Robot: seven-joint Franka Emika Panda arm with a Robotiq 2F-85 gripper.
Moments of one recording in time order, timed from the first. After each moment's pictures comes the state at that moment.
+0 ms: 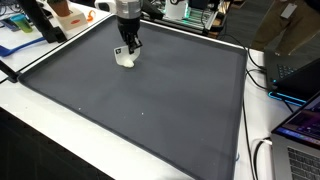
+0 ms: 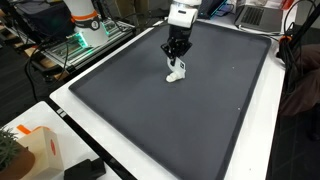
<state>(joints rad) 0.13 0.32 -0.07 -2.16 -0.24 2.40 0.67</state>
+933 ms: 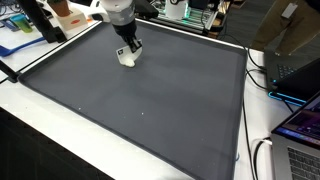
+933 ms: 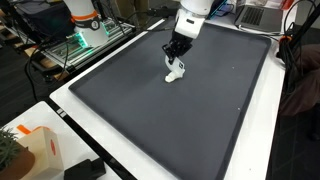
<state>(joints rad) 0.11 0.41 -0.06 -1.99 -0.09 2.13 0.50</state>
